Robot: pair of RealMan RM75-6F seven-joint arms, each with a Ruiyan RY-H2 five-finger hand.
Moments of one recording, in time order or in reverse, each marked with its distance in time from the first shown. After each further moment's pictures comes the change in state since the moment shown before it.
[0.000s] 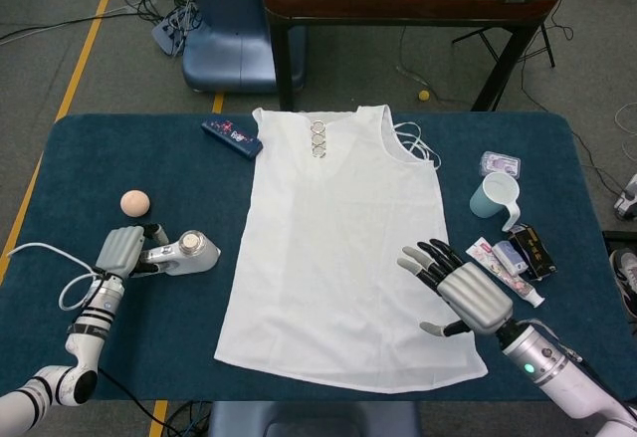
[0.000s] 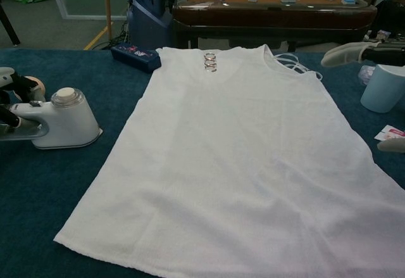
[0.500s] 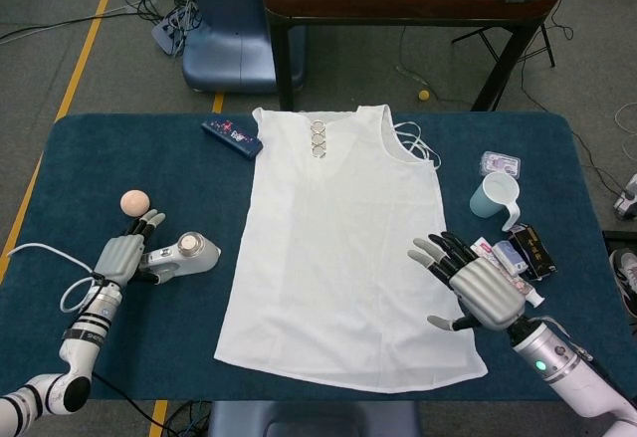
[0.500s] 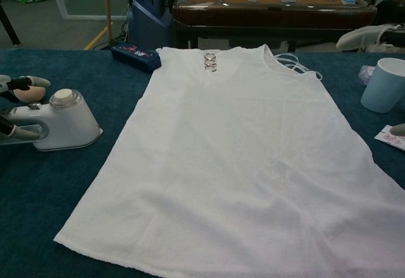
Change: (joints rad) left arm 0.017 0.094 0.004 -0.180 -0.086 -0.041 0.140; right arm -0.032 0.010 0.021 0.042 -0.019 0.049 0.070
